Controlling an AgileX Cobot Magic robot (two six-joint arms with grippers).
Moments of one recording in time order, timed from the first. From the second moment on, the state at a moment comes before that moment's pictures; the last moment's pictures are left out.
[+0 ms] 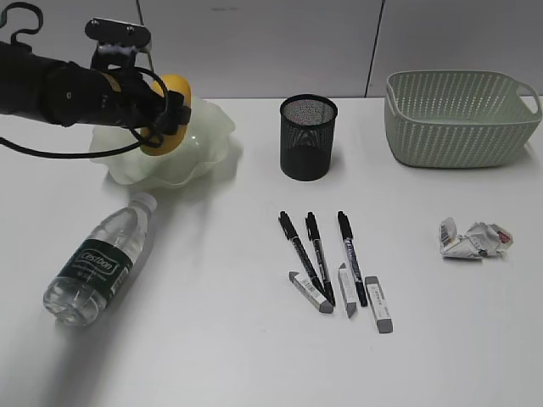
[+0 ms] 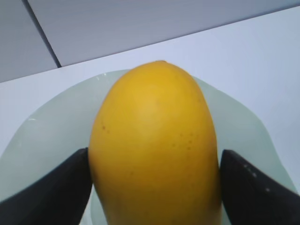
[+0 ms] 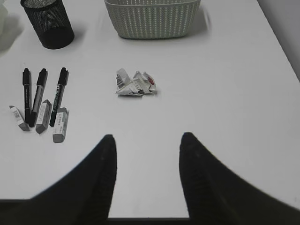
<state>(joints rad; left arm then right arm) -0.33 2.02 -1.25 0.04 -0.08 -0.03 0.08 -0.01 -0.51 0.02 1.04 0.06</state>
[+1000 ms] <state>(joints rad) -0.33 1.33 -0.94 0.00 0.41 -0.03 0.08 -0.01 -0.51 0.02 1.04 0.06</state>
